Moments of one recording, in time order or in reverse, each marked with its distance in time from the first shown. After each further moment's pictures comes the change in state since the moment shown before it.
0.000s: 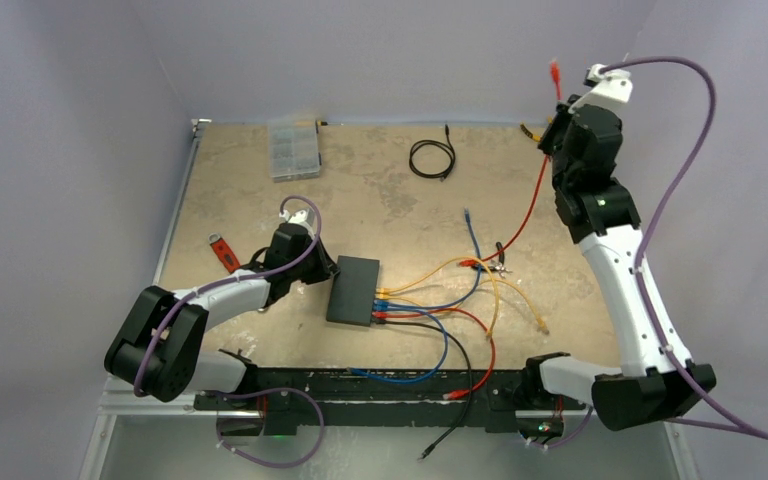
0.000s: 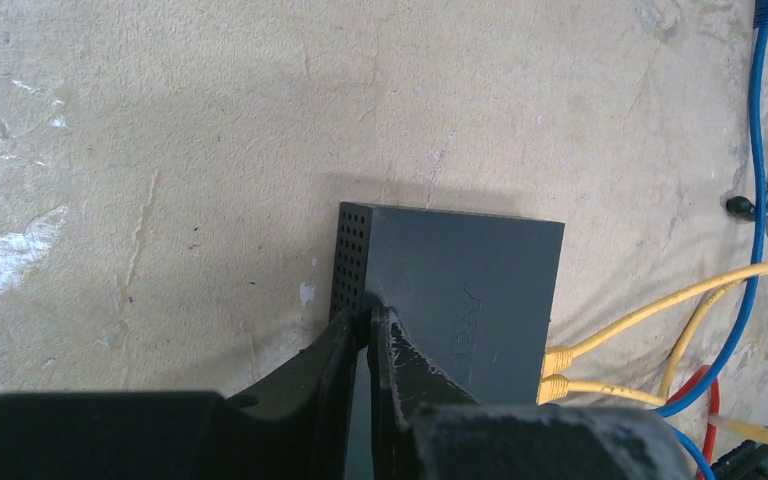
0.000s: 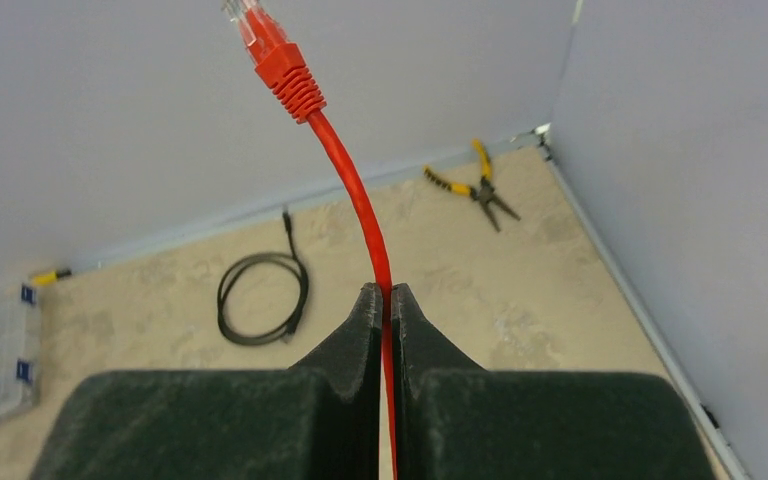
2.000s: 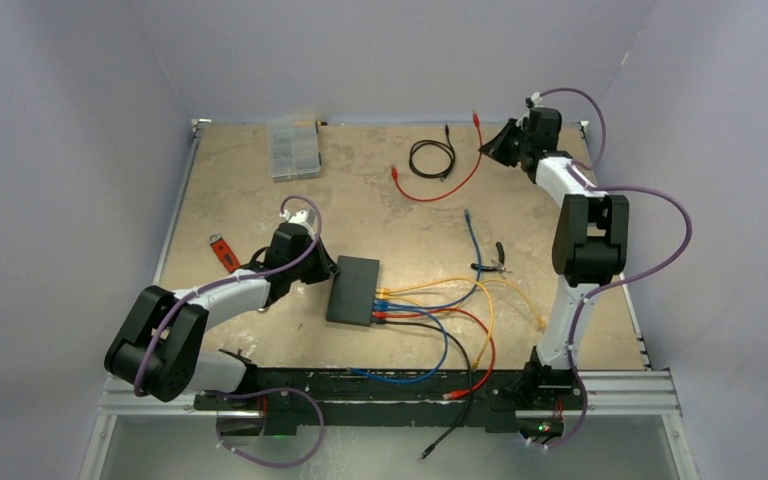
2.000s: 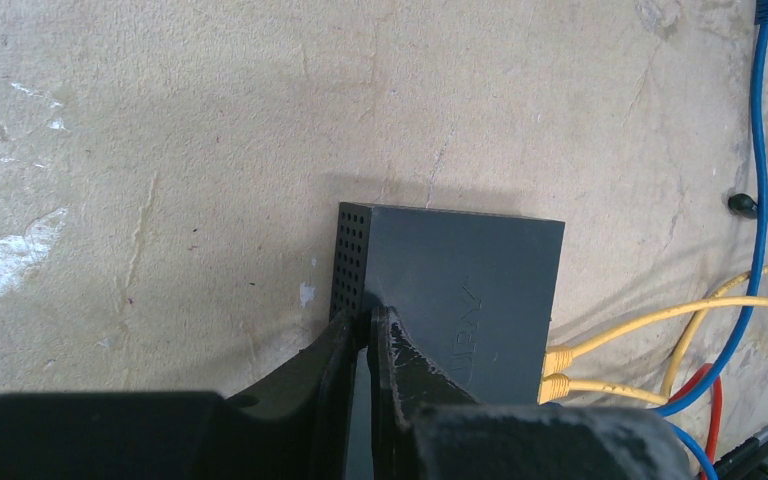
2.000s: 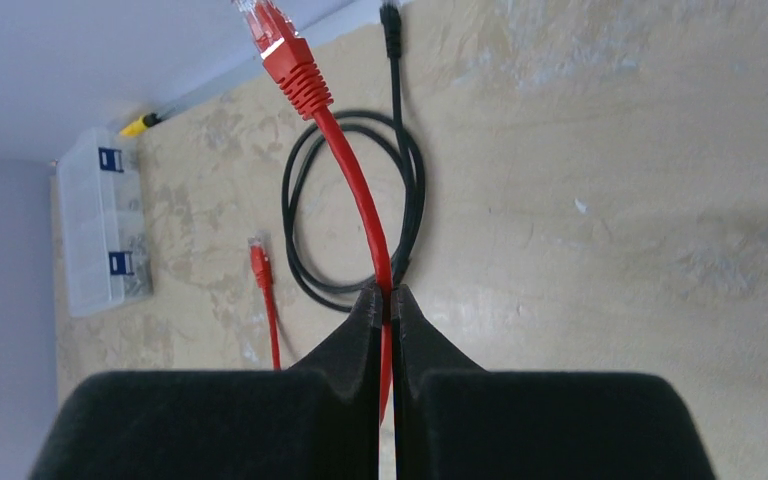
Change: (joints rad) left arm 0.000 0.001 0.002 -0.001 0.002 0.008; right arm -0.211 0.881 0.144 0.282 -0.817 0.362
